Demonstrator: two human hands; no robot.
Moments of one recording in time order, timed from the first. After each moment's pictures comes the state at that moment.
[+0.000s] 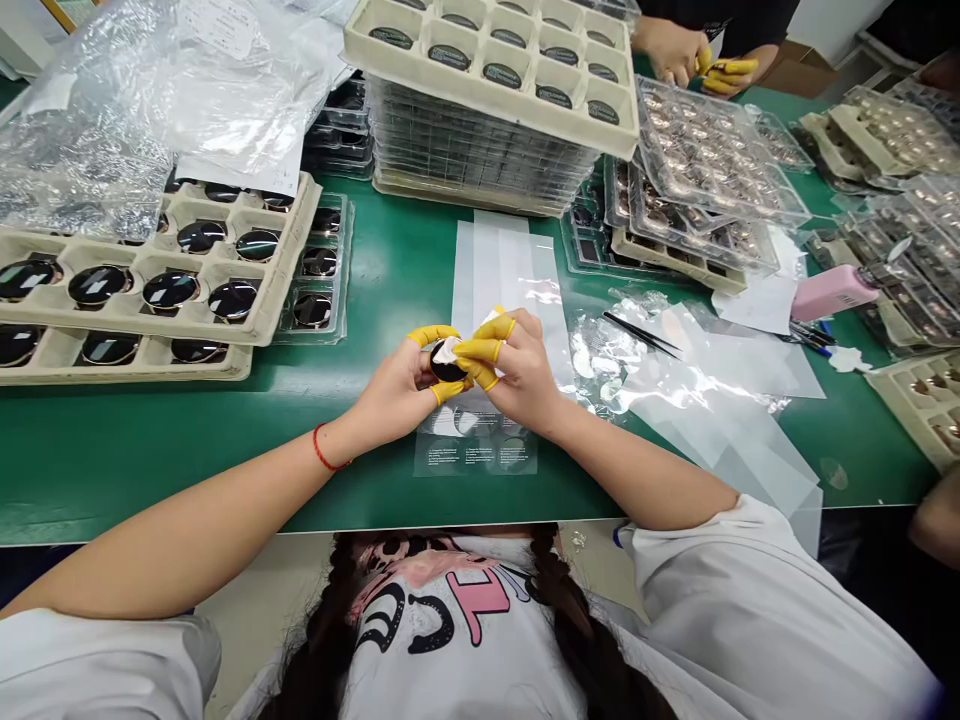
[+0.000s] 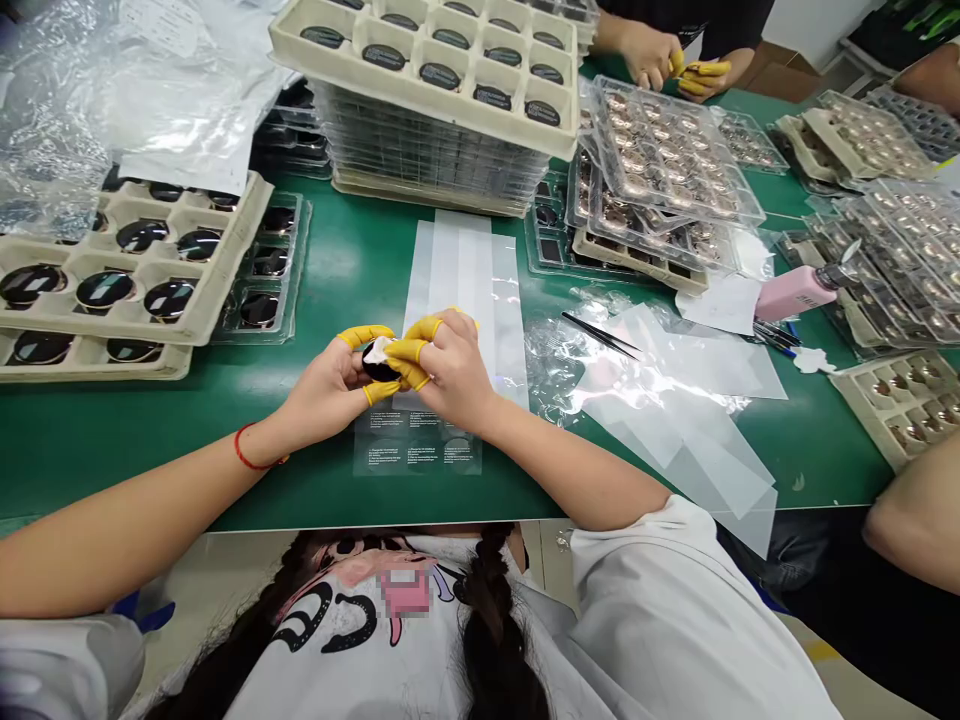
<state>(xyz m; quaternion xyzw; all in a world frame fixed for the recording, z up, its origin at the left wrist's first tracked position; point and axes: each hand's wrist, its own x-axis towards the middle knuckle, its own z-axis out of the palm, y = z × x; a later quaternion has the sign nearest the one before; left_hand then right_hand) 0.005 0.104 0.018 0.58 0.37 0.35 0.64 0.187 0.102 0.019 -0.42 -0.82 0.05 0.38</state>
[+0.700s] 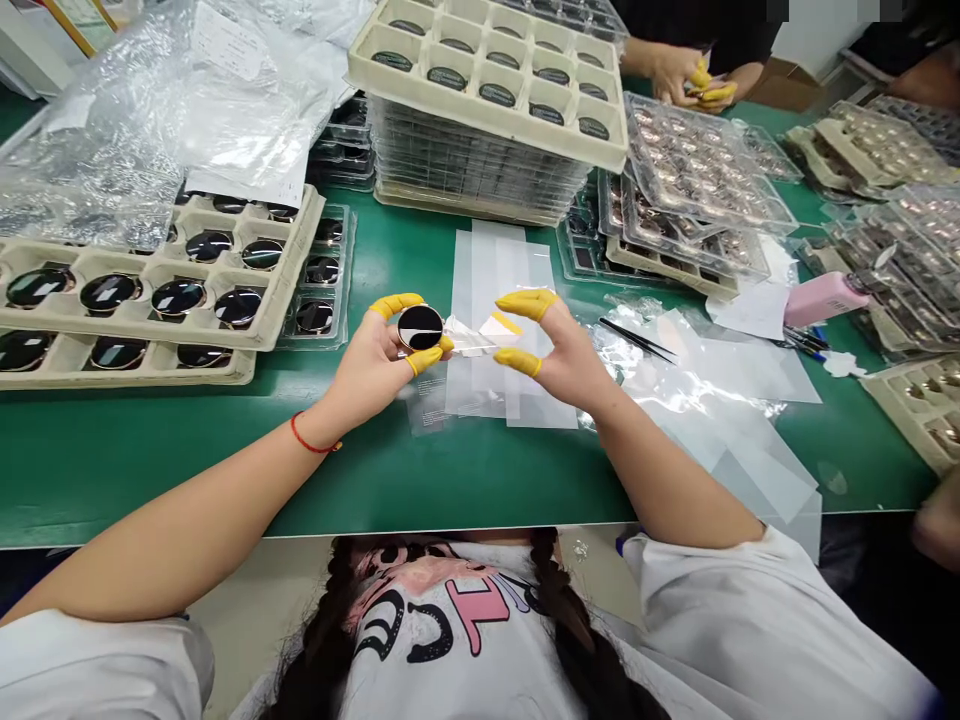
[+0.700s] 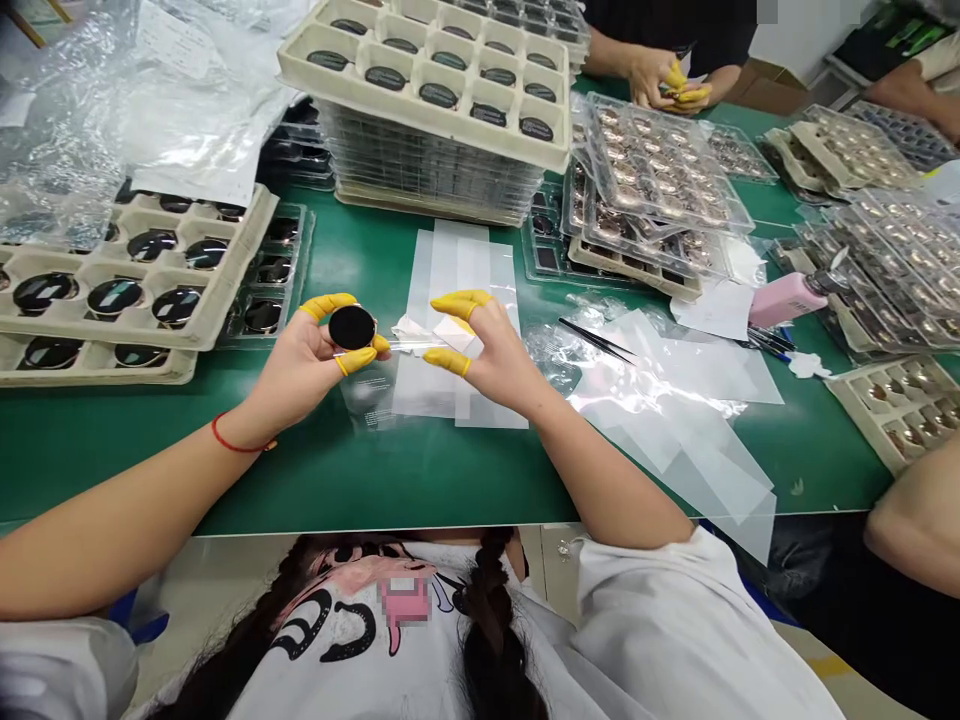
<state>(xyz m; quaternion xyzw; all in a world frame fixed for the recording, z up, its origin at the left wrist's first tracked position) -0.002 0.120 0.038 0.50 0.42 0.43 0.62 0.232 0.114 0.046 -0.48 -0.79 0.15 0.34</state>
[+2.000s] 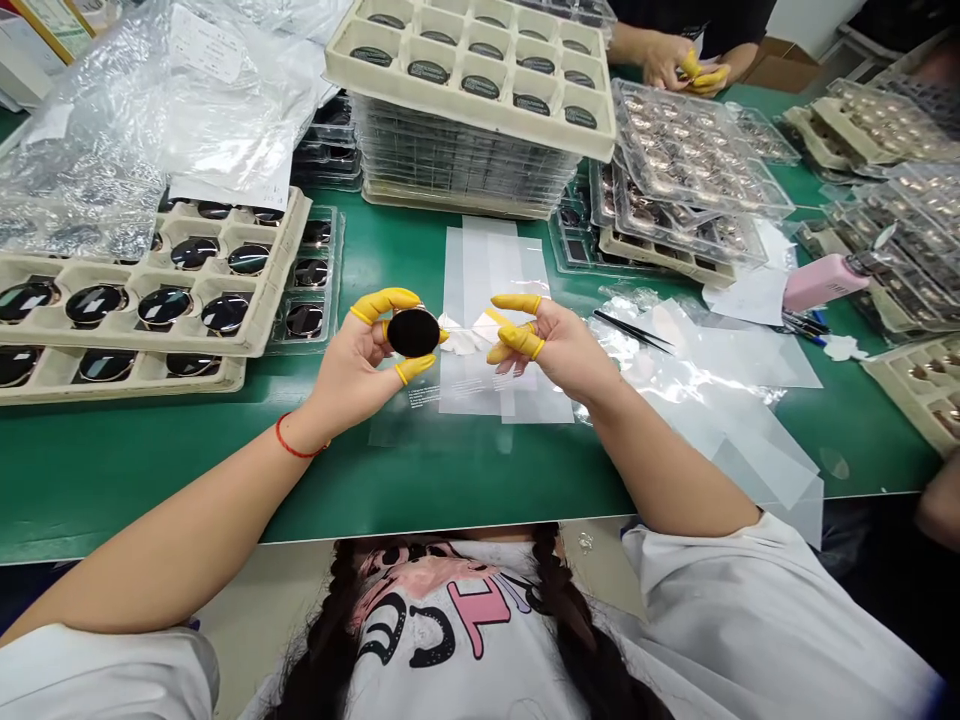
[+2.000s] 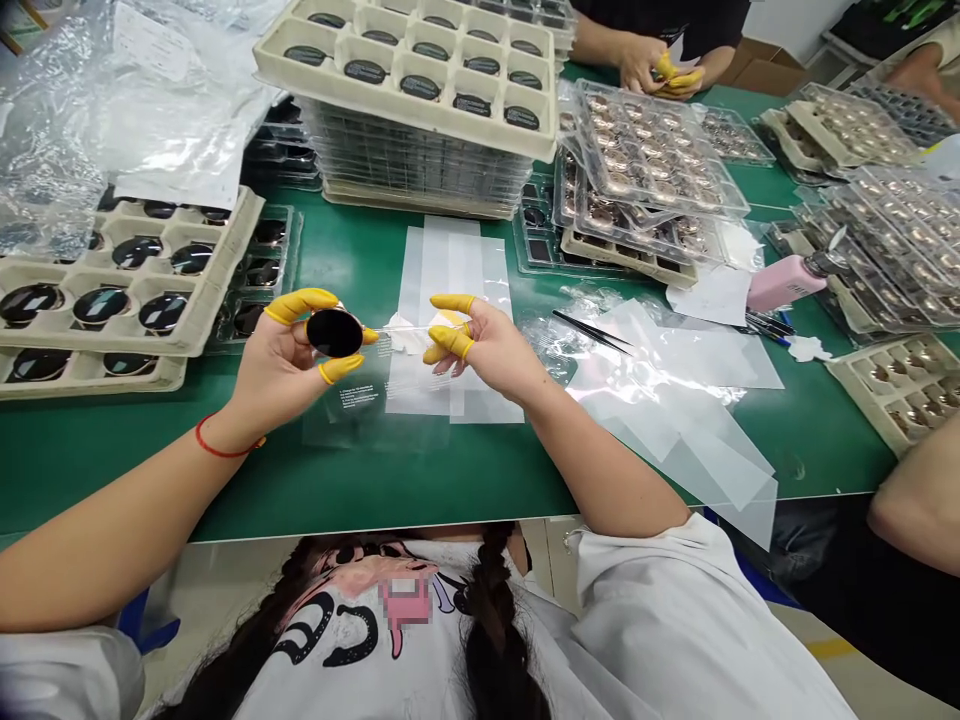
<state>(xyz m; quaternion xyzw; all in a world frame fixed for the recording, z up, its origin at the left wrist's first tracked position) -0.012 0.126 0.032 0.66 0.34 0.47 0.48 0.229 0.107 0.063 -0.53 -0.52 0.57 0.35</state>
